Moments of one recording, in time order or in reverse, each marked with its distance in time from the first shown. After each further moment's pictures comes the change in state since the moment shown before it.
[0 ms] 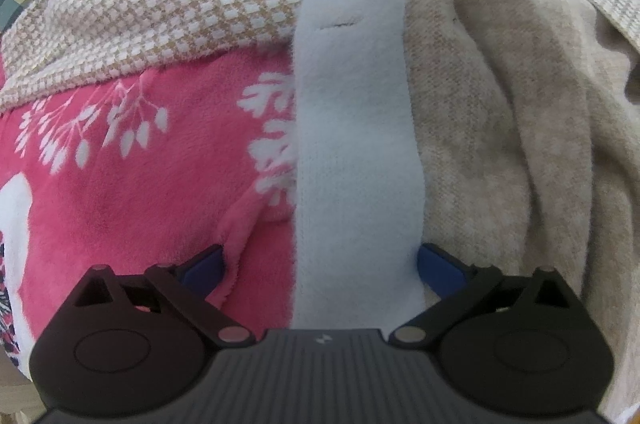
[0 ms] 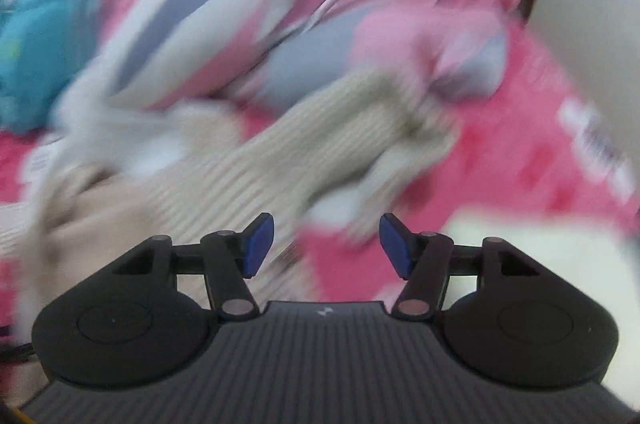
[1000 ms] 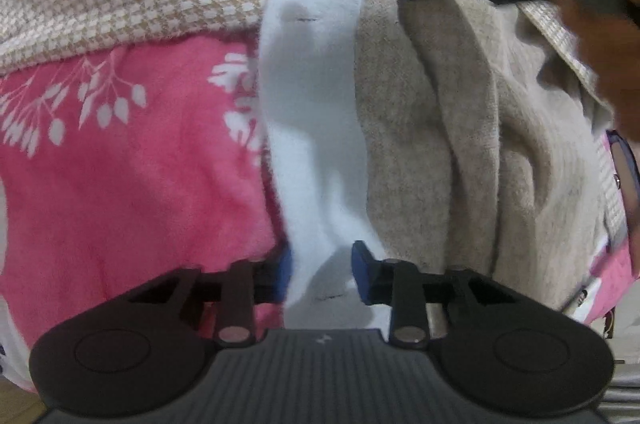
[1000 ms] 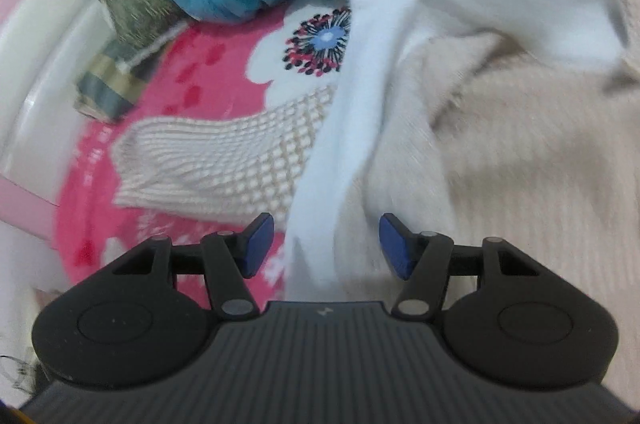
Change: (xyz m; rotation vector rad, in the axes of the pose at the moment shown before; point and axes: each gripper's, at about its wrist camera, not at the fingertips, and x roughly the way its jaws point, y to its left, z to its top) left arm -0.034 0.052 0.004 0.022 0.090 -0.285; right arm 0.141 0.385 -0.044 -0.131 0.238 0.448
